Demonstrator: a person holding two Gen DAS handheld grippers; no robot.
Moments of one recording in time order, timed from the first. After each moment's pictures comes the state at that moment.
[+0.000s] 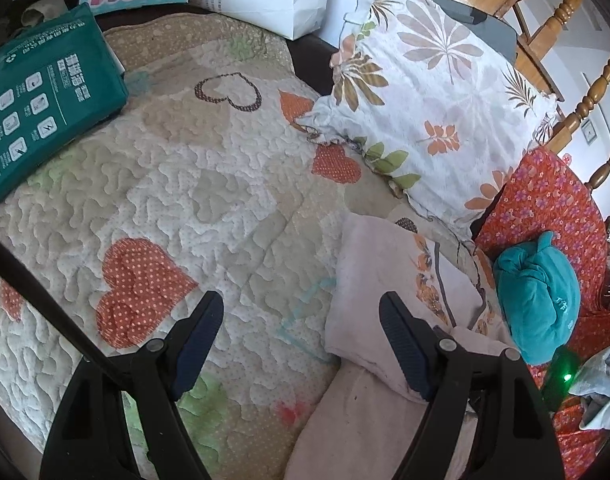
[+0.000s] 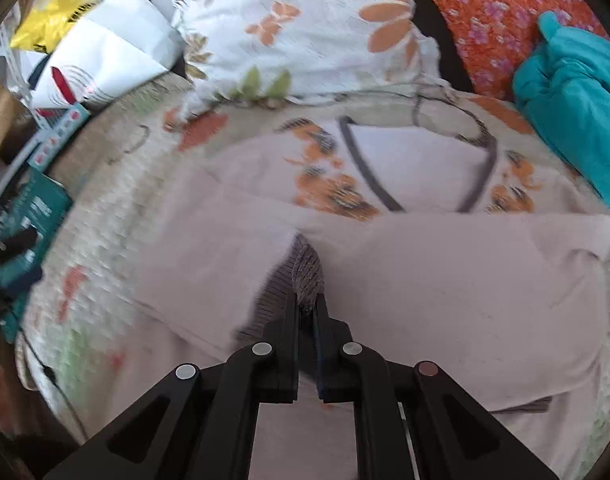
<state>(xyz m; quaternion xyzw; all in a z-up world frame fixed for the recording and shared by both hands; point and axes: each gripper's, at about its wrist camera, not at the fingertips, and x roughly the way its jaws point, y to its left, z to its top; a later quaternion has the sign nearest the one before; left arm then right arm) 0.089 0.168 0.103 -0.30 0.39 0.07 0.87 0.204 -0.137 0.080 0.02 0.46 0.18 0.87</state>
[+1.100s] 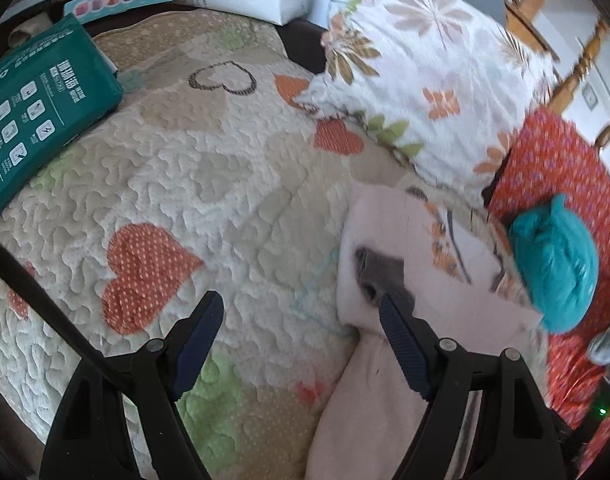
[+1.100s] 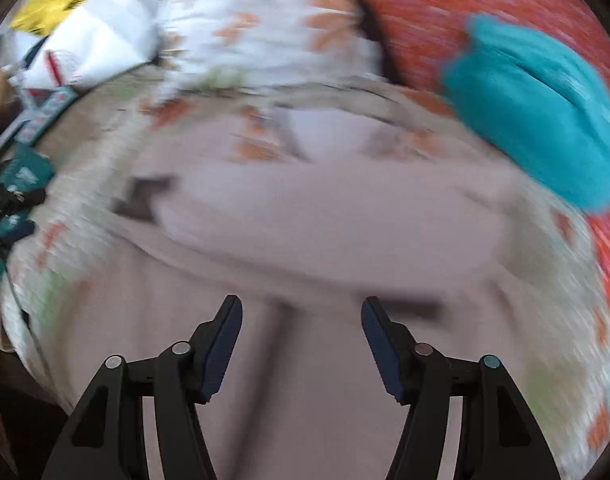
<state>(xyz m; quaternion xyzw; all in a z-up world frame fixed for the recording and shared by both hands) 0.081 0.143 0.086 -0.24 0.43 0.06 0.87 0.108 -0.226 0.083 -0.02 0.46 0.10 0.88</state>
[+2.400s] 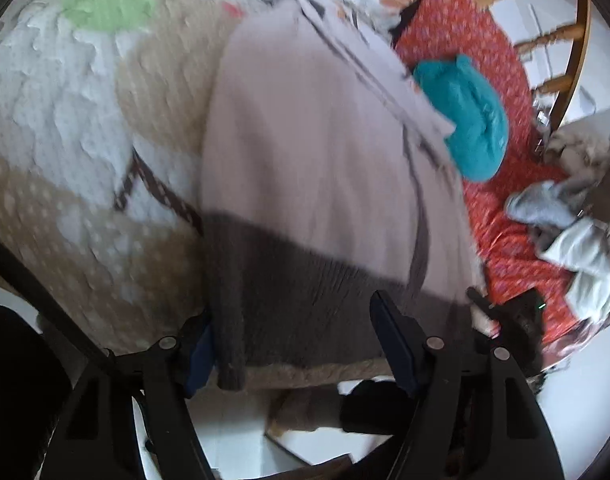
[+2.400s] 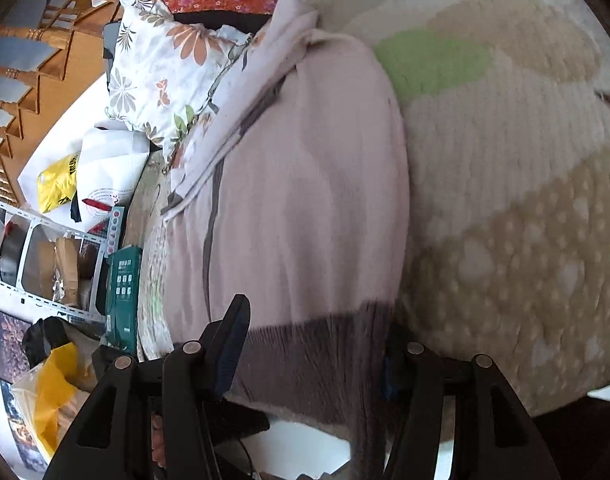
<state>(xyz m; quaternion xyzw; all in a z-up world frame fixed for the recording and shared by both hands) -0.107 0.036 -0.016 -0.31 0.52 -0.16 0.78 -0.051 -0.375 0.000 0.37 0.48 0.16 0.78</state>
